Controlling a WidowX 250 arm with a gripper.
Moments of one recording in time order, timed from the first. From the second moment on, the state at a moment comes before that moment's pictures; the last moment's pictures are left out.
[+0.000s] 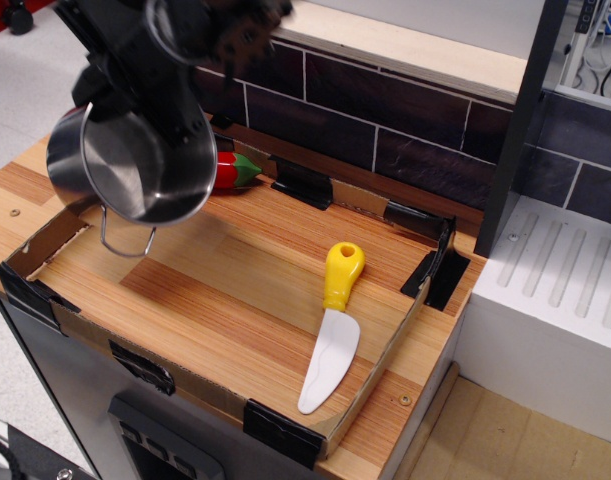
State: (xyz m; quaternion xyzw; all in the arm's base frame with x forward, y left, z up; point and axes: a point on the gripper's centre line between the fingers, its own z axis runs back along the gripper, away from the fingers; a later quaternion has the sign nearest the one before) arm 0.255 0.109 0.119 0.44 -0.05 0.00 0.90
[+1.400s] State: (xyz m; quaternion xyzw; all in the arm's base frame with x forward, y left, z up) arm 0.242 0.079 0.079 0.48 -0.07 0.01 0.87
